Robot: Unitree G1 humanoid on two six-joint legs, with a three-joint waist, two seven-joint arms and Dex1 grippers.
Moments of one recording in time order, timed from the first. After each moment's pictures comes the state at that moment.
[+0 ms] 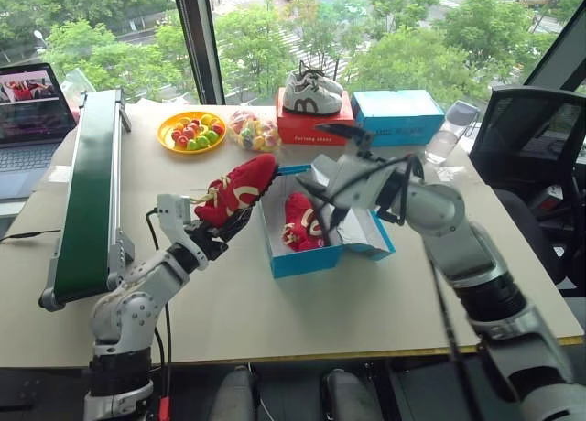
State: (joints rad) left arm -0.31 0.34 0.22 -0.23 -0.80 0.75 -0.42; right arm -0.73 -0.65 0.41 -0.12 -0.37 -0.37 0.54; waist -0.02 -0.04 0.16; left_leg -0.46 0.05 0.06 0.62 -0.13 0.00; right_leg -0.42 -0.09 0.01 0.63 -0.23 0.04
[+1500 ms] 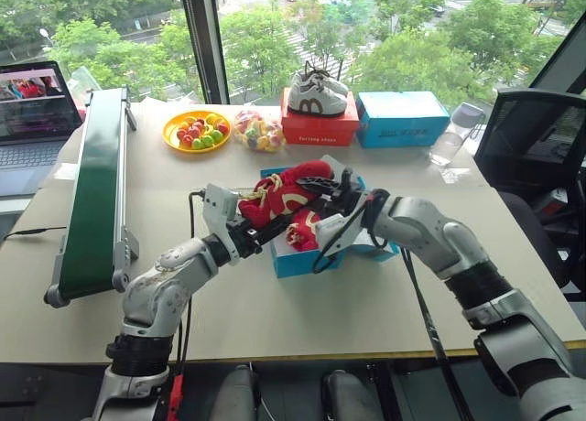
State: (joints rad) left arm -0.34 0.35 0.01 -0.24 -0.58 0.62 -0.50; right arm -0.76 -0.56 0.40 0.23 -0.64 -0.57 0.35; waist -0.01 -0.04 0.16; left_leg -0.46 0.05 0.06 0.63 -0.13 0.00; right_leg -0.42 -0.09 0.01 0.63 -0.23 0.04
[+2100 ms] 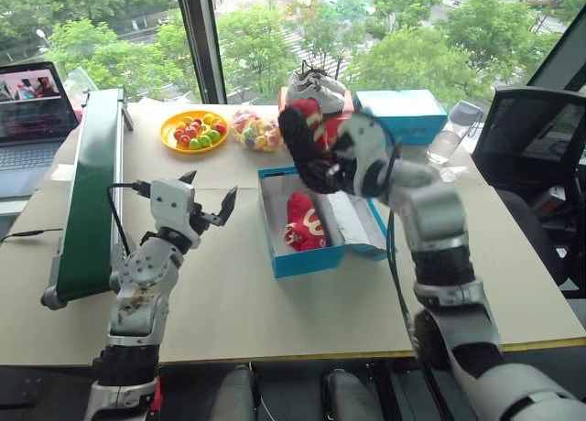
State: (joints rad) left arm -0.26 0.36 0.10 -0.16 -0.21 0.12 -0.35; right arm -1.12 -0.12 -0.19 0.02 0.14 1.38 0.57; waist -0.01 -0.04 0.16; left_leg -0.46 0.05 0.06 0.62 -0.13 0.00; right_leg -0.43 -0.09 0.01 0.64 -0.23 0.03
